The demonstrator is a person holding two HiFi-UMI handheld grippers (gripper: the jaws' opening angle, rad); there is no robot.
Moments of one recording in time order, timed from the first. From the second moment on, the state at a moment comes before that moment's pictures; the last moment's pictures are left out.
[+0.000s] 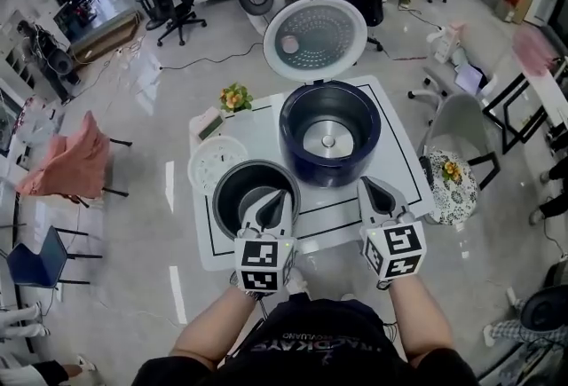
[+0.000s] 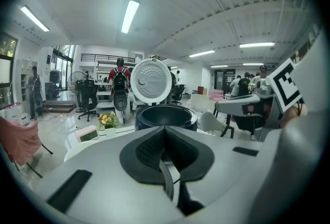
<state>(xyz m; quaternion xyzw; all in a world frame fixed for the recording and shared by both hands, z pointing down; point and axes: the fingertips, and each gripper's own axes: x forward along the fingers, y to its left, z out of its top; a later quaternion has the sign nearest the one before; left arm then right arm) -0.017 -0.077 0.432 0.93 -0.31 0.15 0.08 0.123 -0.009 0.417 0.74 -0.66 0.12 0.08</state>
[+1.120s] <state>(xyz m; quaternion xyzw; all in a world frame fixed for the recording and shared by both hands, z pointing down) -0.077 0.117 0.416 0.87 -0.47 0.12 0.09 0.064 0.128 0.412 0.59 -0.80 0.10 0.08</state>
